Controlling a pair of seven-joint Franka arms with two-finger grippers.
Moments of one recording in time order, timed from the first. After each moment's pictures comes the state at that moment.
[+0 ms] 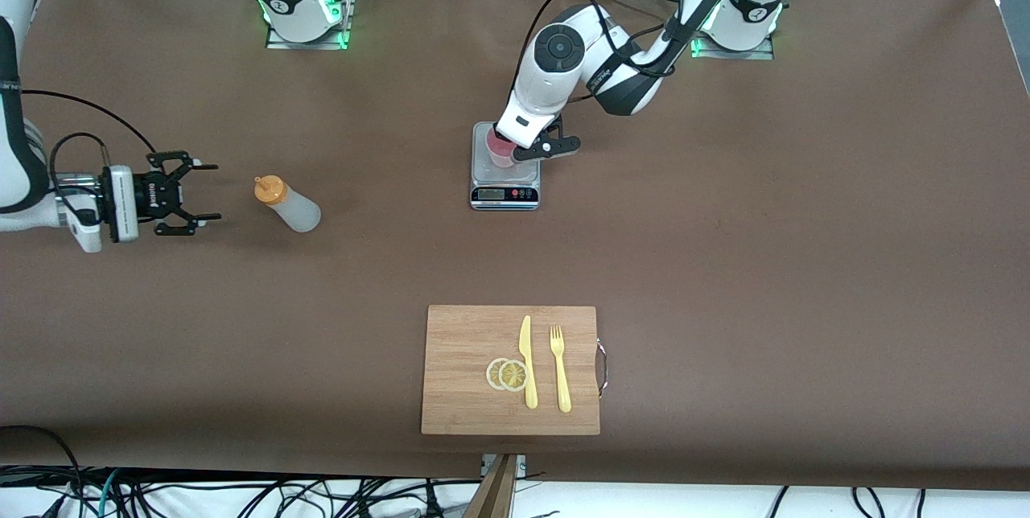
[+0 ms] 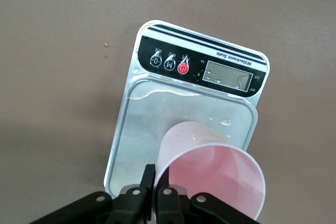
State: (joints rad) left arm -0.53 0.46 -0.37 -1.94 -0.08 2.43 -1.09; right arm -0.29 0.57 -0.09 -1.76 0.70 1.52 -1.97
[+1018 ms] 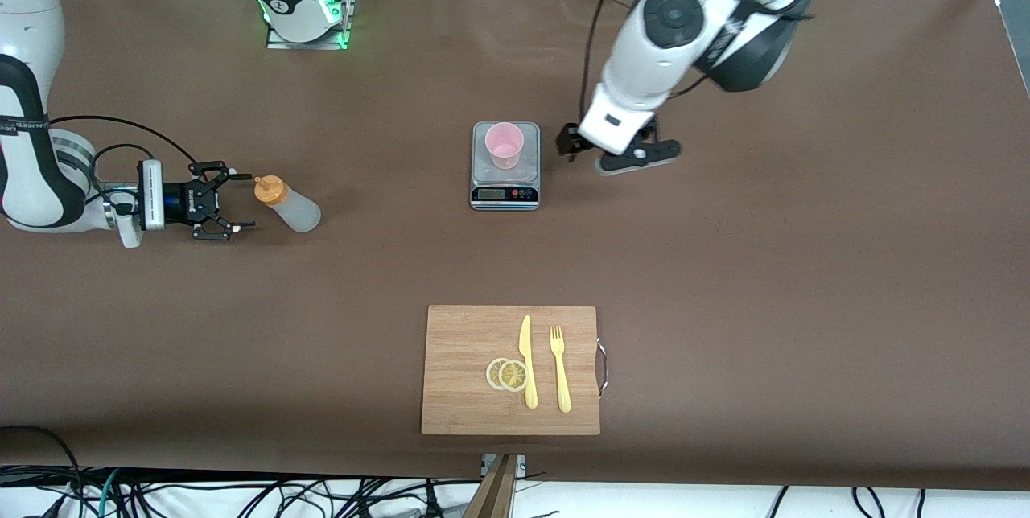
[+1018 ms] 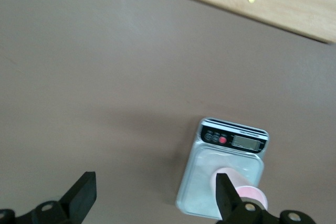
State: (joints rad) left arm -0.25 0.14 -0.35 -1.91 -0.08 2.07 -0.82; right arm -0.31 0.67 -0.09 -1.82 0.91 1.52 -2.41
